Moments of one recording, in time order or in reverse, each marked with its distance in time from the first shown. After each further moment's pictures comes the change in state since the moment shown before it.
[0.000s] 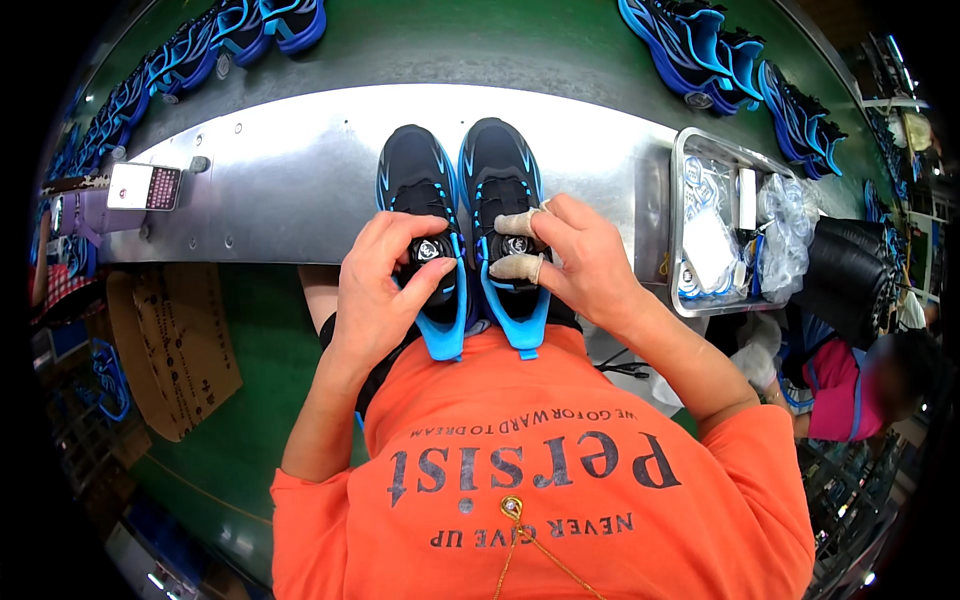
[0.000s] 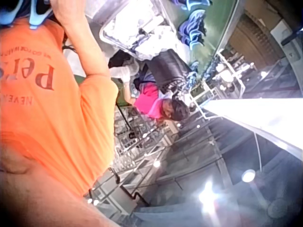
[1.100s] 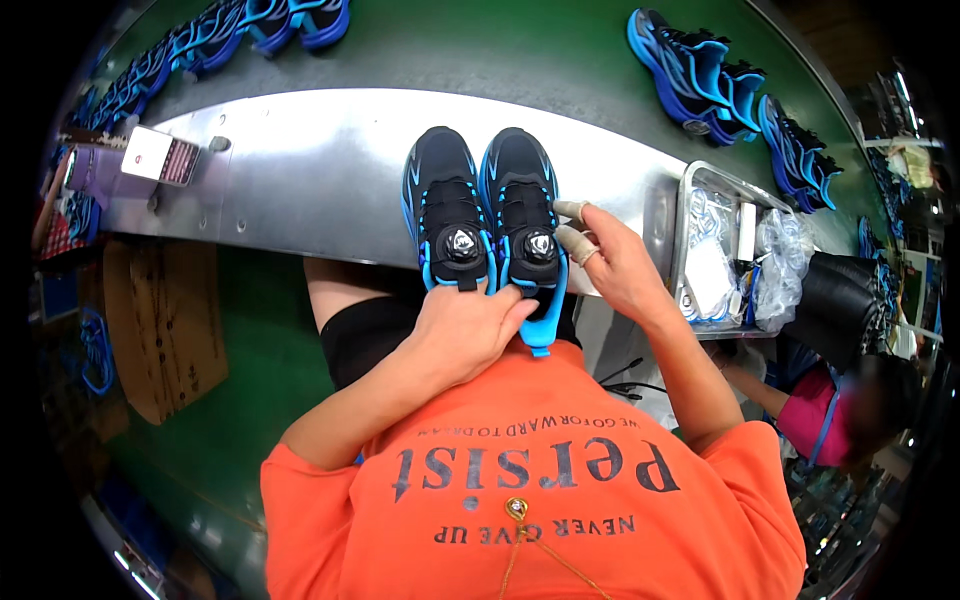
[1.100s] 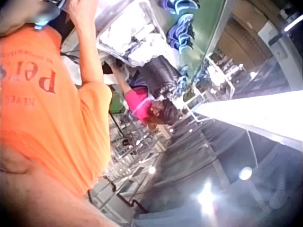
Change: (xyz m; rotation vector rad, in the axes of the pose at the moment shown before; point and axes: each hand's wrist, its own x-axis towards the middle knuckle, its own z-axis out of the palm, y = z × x) left_hand -0.020 0.009 0.037 0.346 -0.434 0.086; right_hand 0.002 0.015 -0.011 0.287 -0.089 0.422
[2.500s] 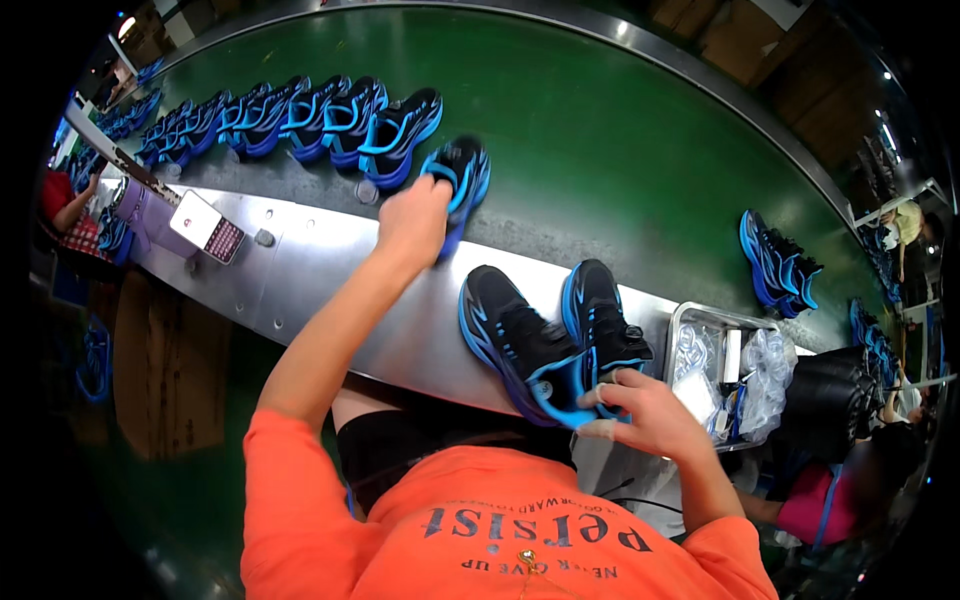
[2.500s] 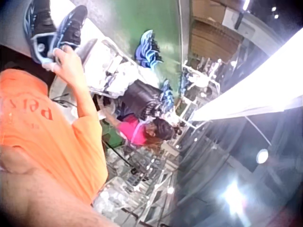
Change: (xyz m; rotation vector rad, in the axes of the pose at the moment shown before) left_hand 0.168 -0.103 -0.110 0.451 0.653 -0.049; right_hand -0.036 -0.023 -0.081 -0.451 -0.147 -0.176
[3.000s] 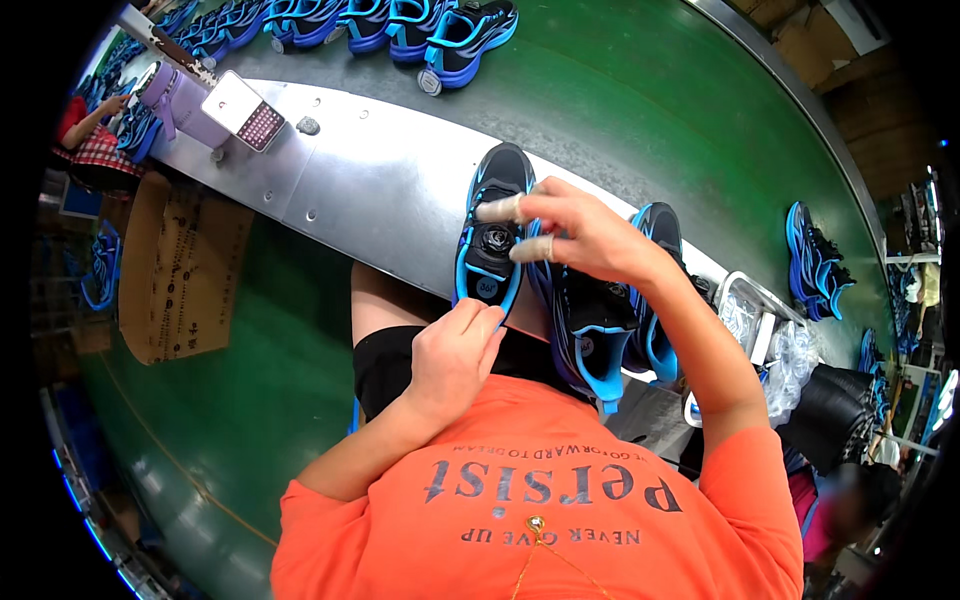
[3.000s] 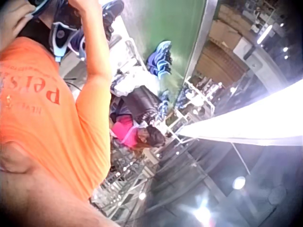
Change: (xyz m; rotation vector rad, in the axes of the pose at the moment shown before) left_hand -0.218 0.089 -0.067 -0.483 0.046 -0.235; right_hand 0.172 -0.066 0.045 0.193 -0.226 -0.519
